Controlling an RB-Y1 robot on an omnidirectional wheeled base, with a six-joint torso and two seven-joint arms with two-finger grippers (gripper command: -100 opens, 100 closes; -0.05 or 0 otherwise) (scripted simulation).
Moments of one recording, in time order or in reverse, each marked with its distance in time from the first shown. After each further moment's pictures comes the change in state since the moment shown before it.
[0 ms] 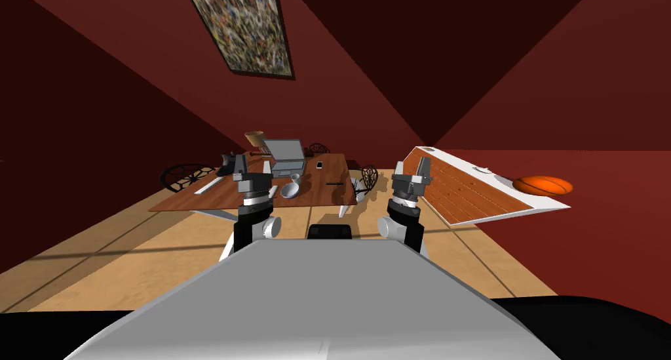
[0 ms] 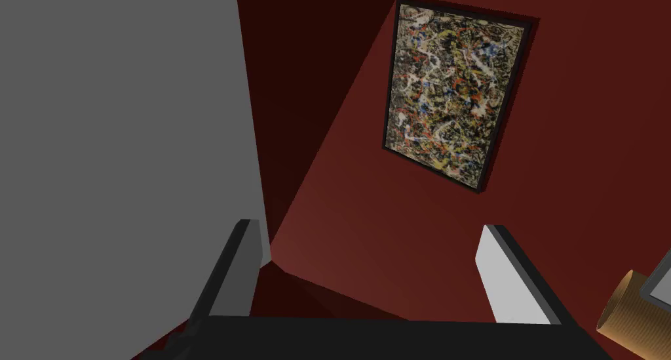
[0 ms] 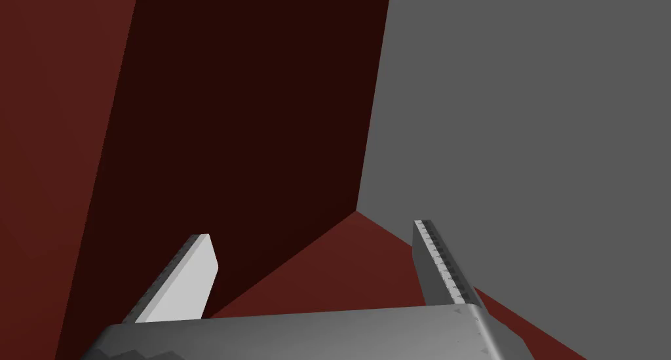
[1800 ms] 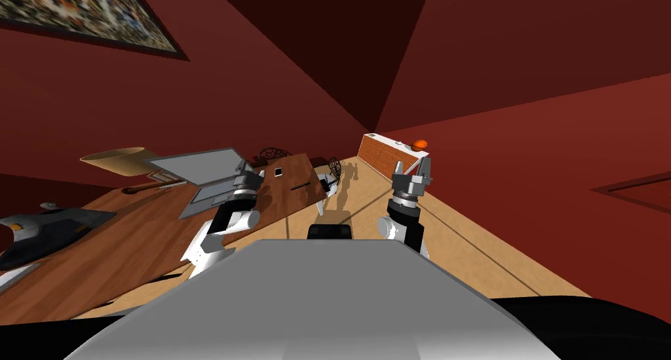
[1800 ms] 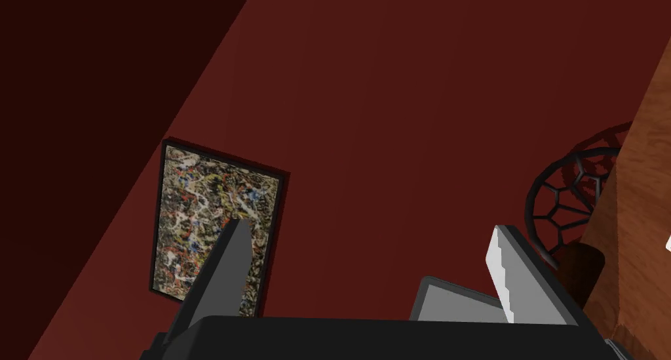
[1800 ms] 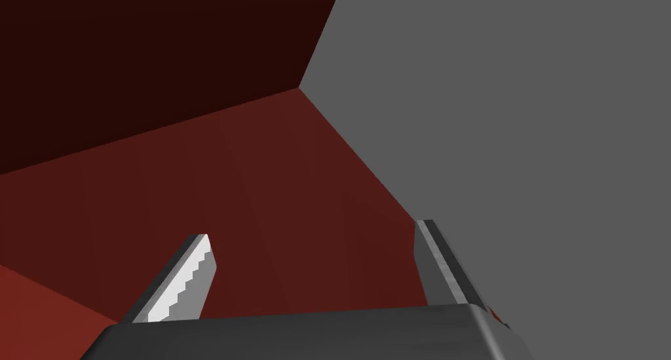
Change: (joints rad) left arm -0.147 0.281 0.241 0.252 0.255 0.386 0.093; right arm 0.000 0.000 0.000 0.000 0.000 0.000 0.000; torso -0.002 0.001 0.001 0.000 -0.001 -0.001
